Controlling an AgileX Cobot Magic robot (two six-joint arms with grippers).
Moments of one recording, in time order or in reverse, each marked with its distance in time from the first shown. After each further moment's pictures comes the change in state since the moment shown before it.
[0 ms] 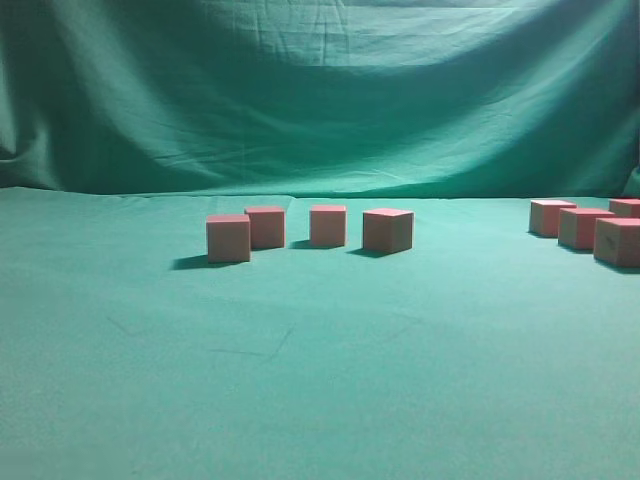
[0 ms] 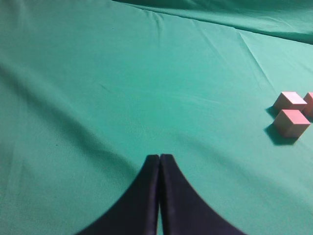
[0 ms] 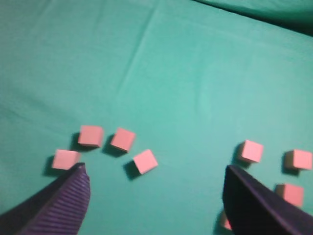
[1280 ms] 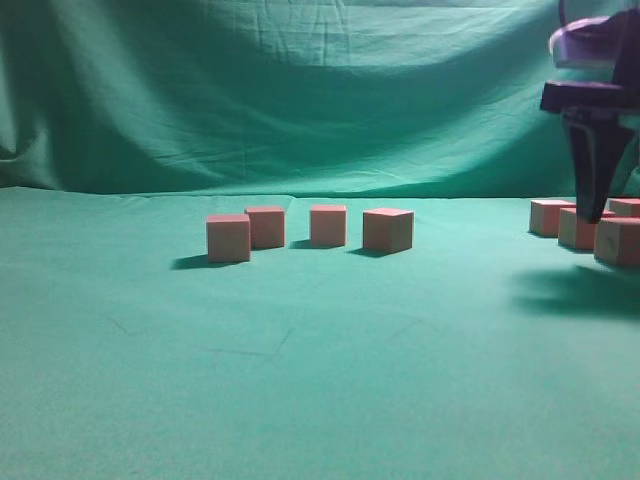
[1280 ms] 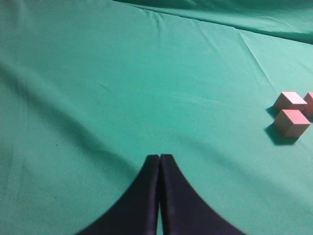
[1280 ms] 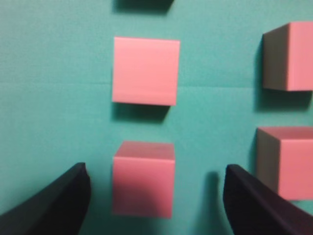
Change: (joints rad) left arm 0.000 0.000 0.000 0.000 0.000 0.000; right arm -0.509 0.155 0.733 0.311 -0.489 -0.242
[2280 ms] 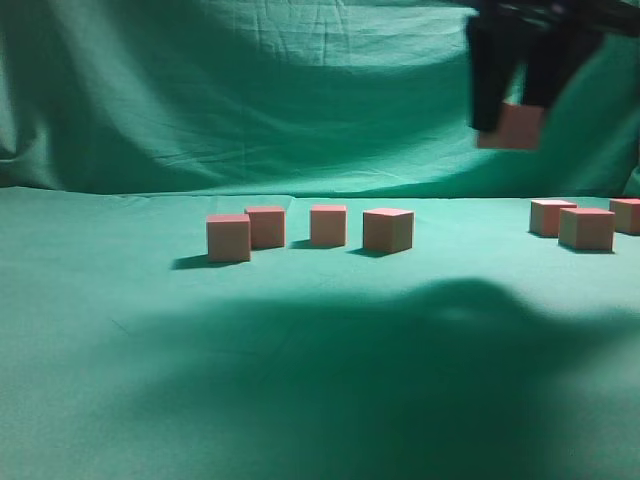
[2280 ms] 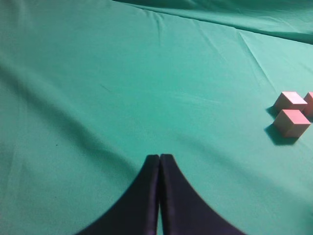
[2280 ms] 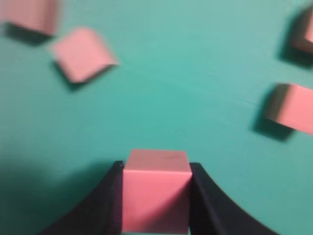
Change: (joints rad) left arm 0.000 0.000 0.000 0.000 0.000 0.000; right arm 0.247 -0.009 -0.276 0.052 0.285 -0.092
